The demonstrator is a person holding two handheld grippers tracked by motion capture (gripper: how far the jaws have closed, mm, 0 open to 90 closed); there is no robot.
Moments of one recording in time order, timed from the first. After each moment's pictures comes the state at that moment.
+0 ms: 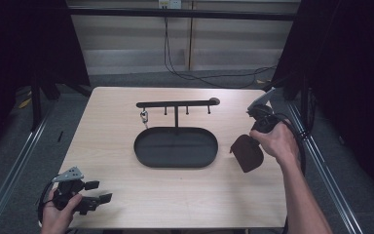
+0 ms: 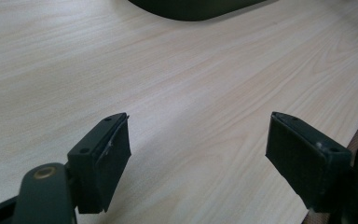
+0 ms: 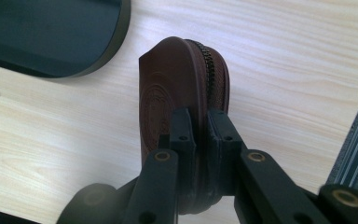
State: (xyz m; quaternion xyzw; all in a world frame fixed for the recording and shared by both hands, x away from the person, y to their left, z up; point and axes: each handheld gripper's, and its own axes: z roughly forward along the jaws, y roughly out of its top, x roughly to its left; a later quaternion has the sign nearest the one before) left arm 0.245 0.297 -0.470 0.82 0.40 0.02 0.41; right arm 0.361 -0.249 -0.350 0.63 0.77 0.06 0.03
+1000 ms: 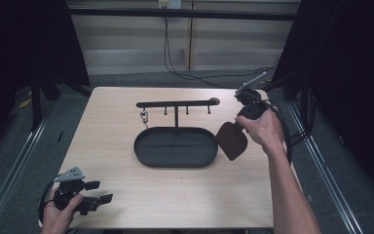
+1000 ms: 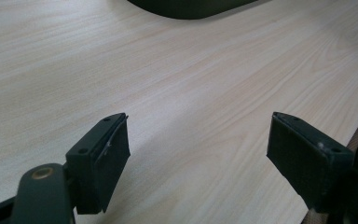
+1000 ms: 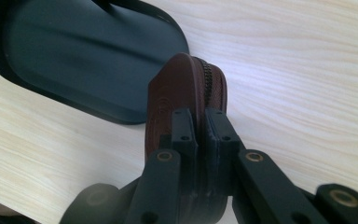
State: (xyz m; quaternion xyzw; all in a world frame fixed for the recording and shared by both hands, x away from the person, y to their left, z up) left arm 0.245 0.295 -0.471 0.82 0.40 0.02 0.41; right arm 0.378 -0.212 -0.317 0.61 0.78 0.15 0.03
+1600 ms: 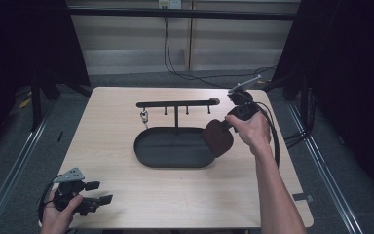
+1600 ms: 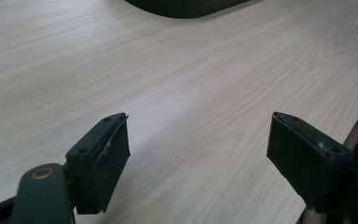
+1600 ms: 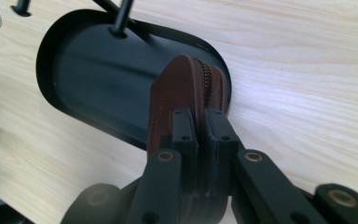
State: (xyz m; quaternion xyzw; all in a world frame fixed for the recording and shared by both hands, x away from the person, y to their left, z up) left arm 0.244 0.295 -0.470 0.82 0.39 0.02 0.41; right arm 0.385 -0.198 -0.331 0.61 0.76 0.22 0.00
